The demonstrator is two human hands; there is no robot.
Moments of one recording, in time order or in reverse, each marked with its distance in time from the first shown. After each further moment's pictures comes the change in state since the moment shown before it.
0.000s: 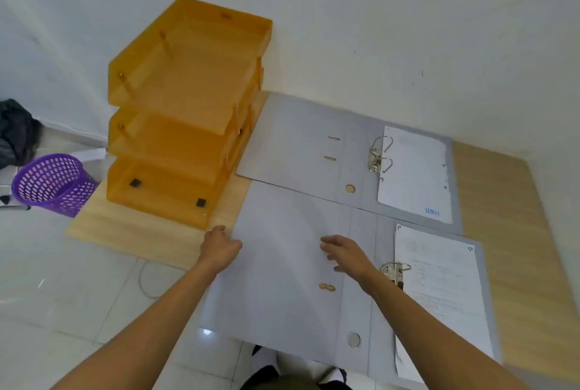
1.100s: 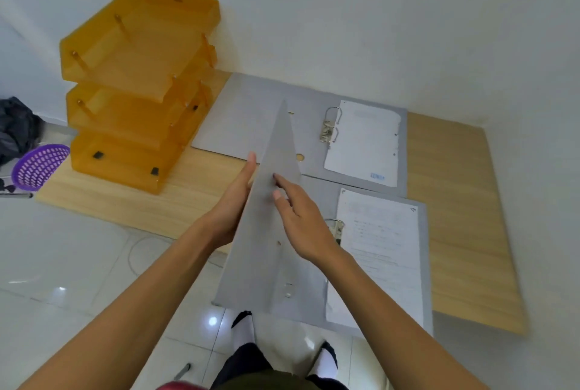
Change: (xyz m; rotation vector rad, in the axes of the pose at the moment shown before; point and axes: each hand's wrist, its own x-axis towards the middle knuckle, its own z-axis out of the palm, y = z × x) left_hand -0.184 0.124 0.109 -0.432 -0.448 0.283; right_hand -0.120 0.001 -0.062 -0.036 0.045 -0.544
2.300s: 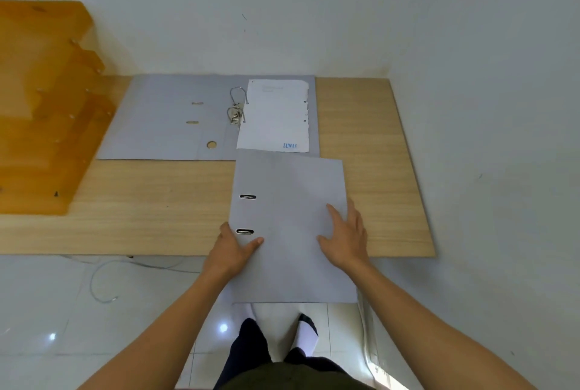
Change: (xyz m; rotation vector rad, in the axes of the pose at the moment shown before) left_hand 0.042 -0.162 0.149 0.737 0.325 -0.172; right_hand -0.116 0.224 -0.149 -0.415 0.233 0.498
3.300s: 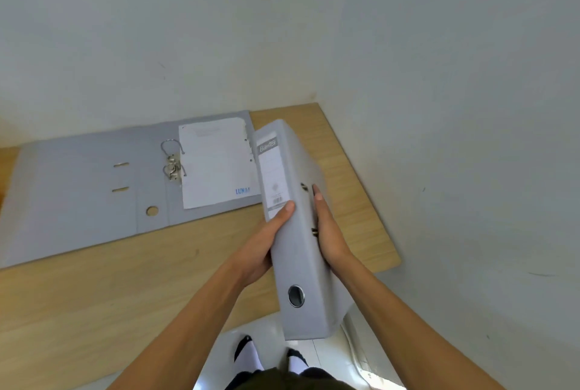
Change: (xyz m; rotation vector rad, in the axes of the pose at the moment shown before) left_hand -0.002 0.179 -0.005 -0.640 -0.868 0.212; right_hand 0.032 -0.057 -0.067 0.989 0.180 0.083
